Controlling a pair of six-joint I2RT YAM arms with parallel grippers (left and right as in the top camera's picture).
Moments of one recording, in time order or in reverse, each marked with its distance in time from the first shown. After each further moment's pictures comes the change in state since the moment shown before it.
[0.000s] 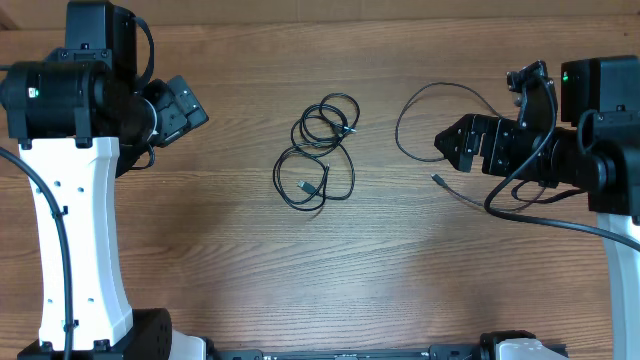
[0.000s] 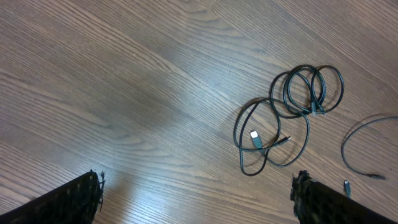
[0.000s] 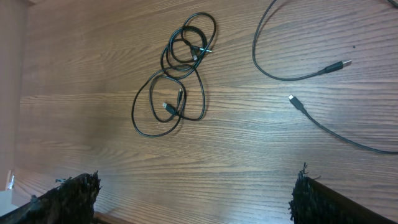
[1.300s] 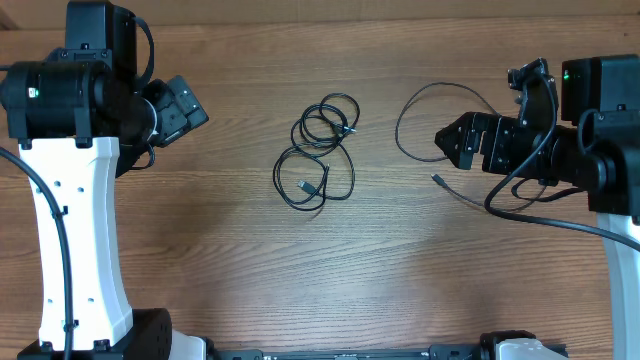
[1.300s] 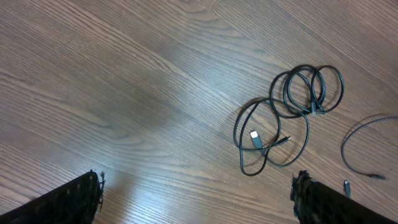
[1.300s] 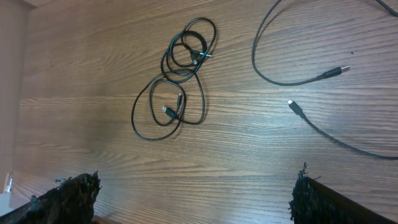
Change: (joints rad) left arm 0.000 0.000 0.000 0.000 0.000 0.000; right arm 0.000 0.000 0.000 0.016 0.005 0.000
